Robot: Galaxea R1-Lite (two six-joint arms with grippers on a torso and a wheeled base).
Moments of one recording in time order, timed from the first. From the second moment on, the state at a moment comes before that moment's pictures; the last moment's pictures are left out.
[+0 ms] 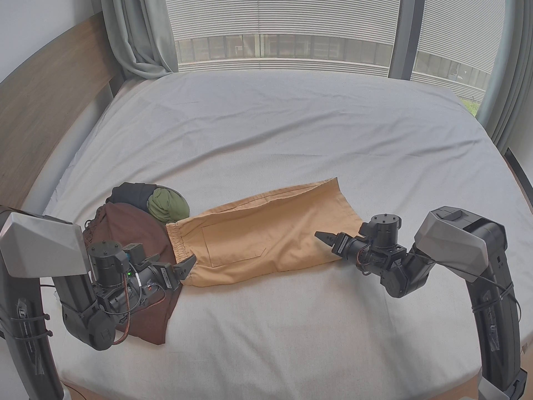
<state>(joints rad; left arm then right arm) -0.21 2.24 -0.39 -1.55 -0.10 -0.23 0.31 2.62 -1.21 -1.03 0.21 0.66</state>
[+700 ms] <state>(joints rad) -0.22 2.25 -0.39 -1.55 -0.10 -0.23 0.31 2.63 -1.17 -1.11 0.19 0.66</state>
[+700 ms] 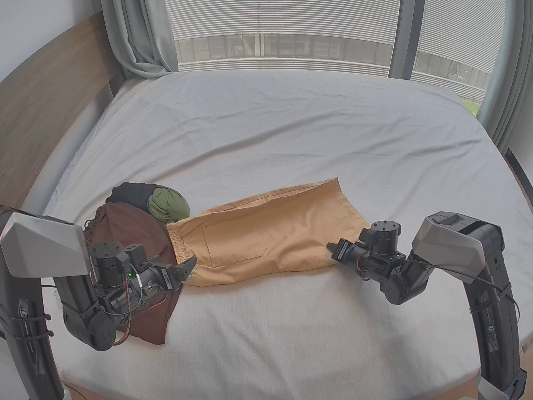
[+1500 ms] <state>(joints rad) -0.21 2.25 -0.39 -1.55 -0.12 -0.25 0.29 2.45 -0.74 -1.23 0.12 0.53</state>
